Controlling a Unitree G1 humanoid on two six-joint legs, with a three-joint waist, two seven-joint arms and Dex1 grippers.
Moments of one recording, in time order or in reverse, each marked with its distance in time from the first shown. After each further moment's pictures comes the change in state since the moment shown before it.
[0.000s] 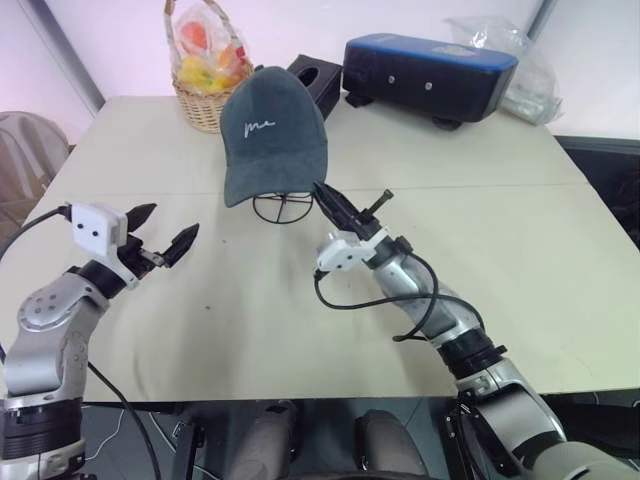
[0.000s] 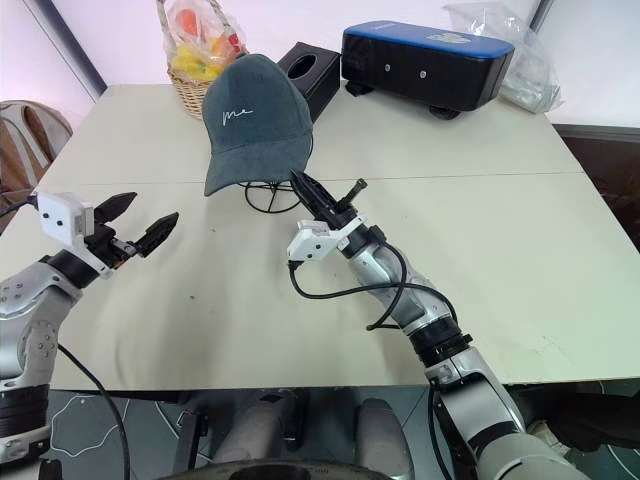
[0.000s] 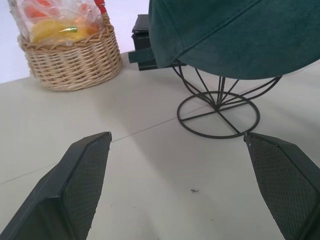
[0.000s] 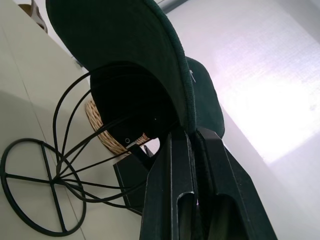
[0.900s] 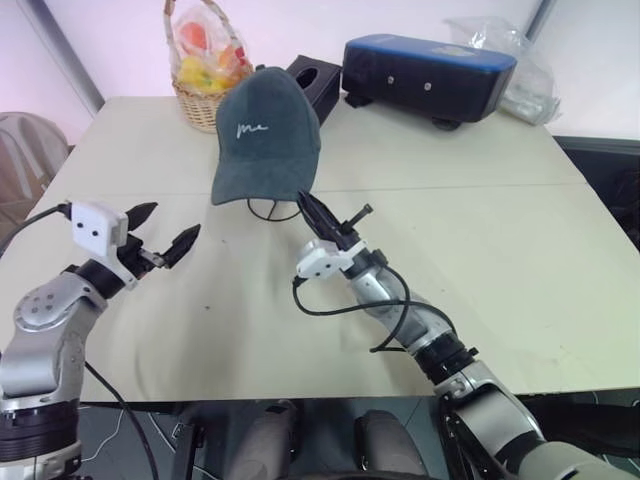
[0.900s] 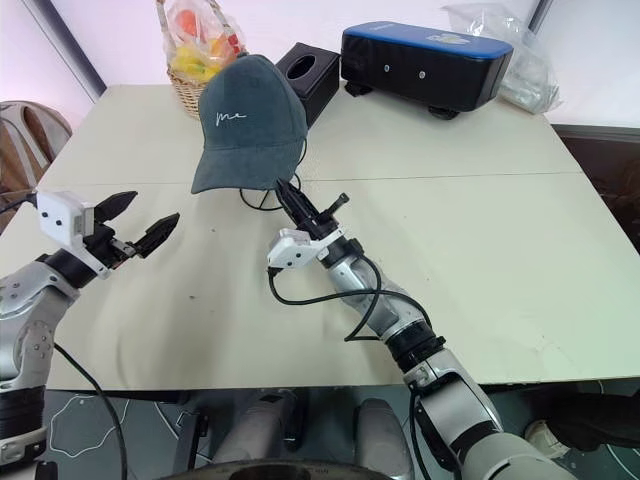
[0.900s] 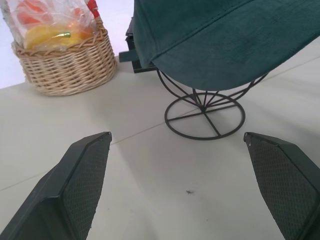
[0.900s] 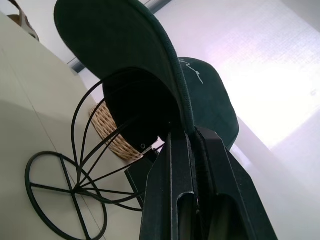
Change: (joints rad) left arm 0.009 0.022 0.001 -0.030 0.000 0.012 -0.006; right arm -0.029 0.094 0.070 0.150 -0.049 0.003 -0.167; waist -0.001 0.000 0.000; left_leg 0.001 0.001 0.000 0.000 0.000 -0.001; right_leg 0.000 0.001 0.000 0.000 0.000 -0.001
